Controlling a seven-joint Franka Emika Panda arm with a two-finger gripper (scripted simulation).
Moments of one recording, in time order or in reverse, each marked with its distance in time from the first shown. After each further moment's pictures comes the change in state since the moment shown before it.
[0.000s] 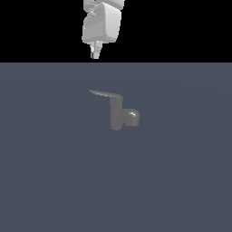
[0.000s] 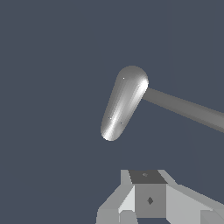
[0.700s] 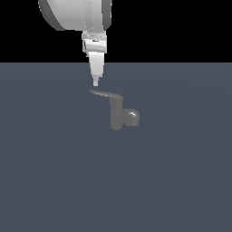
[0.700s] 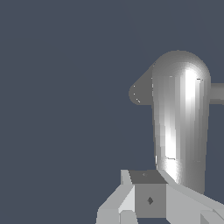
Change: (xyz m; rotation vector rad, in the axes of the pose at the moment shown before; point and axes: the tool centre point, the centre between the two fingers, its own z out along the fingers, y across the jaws) arm 0.035 -0.055 0.100 -0.018 0.121 0.328
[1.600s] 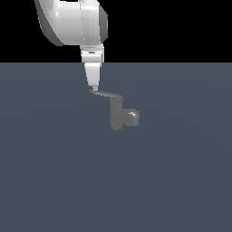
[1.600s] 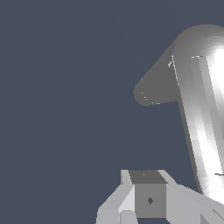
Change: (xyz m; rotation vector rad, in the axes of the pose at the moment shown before) arm 0.000 -0.012 0.032 0.010 0.054 0.094
